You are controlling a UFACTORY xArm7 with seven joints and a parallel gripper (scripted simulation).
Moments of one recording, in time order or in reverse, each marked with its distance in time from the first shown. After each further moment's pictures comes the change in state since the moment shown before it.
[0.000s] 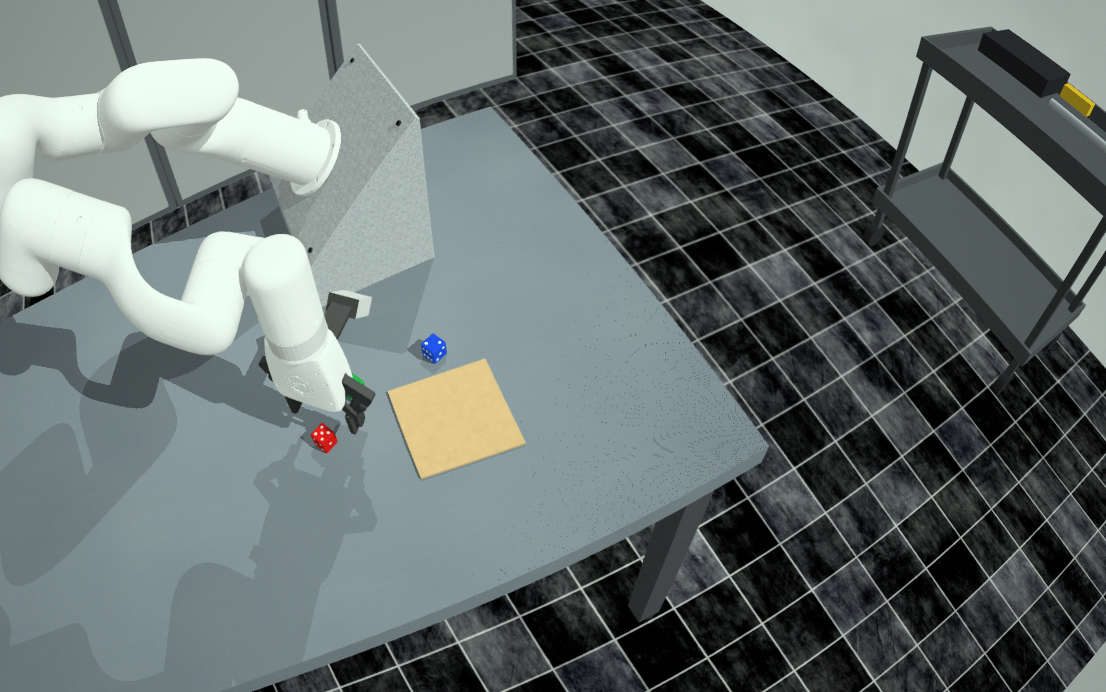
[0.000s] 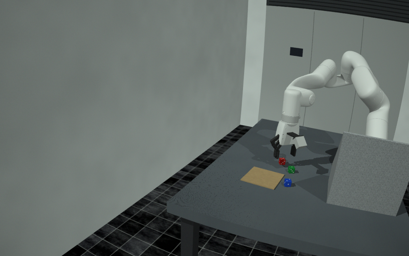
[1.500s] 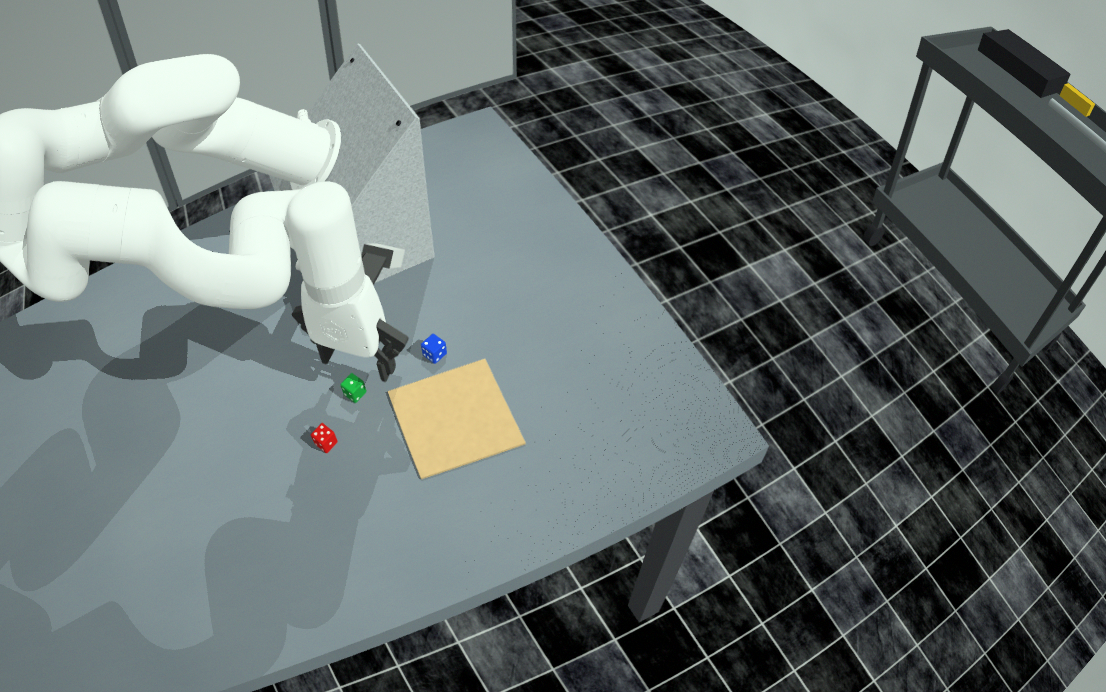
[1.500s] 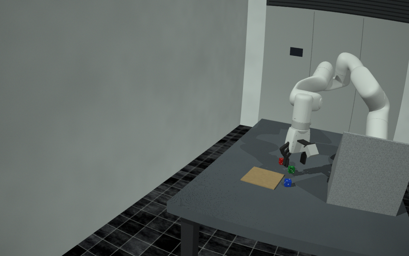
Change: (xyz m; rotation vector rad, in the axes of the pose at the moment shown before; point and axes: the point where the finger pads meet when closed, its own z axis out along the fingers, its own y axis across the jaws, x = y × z) arm 0.086 0.008 0.000 0.000 -0.001 0.001
